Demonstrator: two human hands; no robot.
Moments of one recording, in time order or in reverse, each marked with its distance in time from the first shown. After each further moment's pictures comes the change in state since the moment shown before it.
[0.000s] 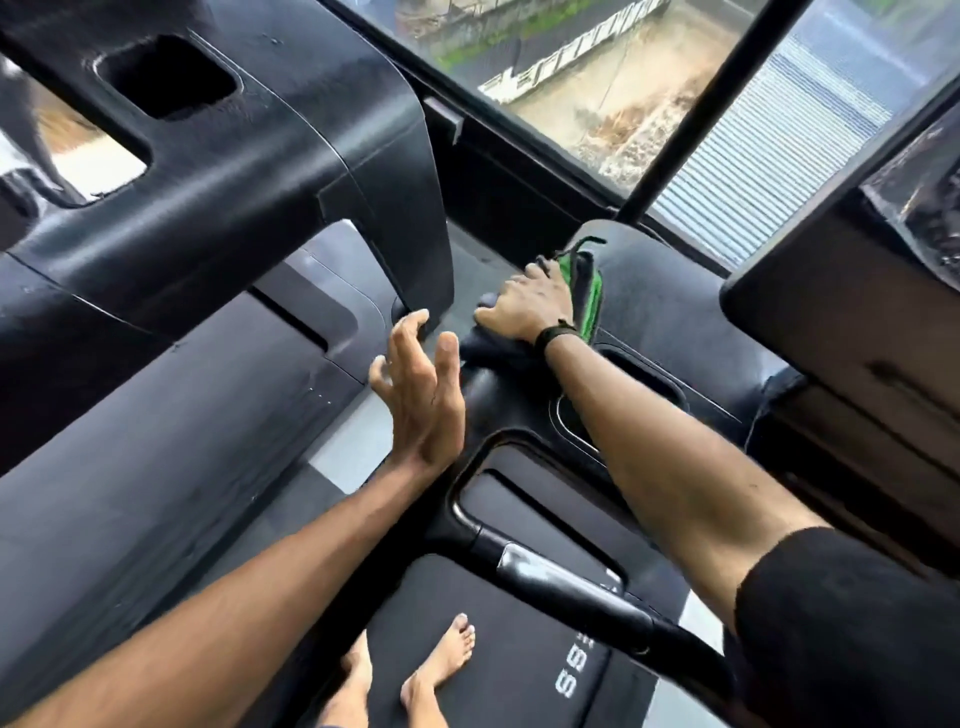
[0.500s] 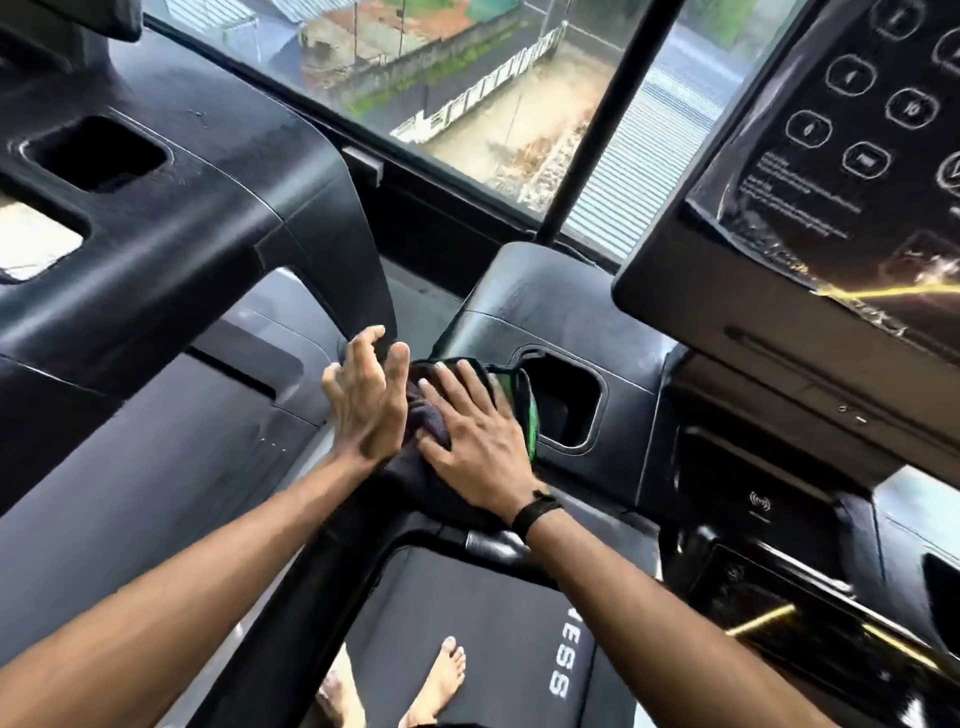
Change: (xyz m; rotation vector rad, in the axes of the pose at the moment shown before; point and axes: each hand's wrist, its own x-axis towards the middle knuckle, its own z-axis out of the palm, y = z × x) left_hand 0.017 -0.002 -0.026 0.108 -0.197 0.130; right_hand -0.176 -0.036 0.036 0.327 0.292 -0.093
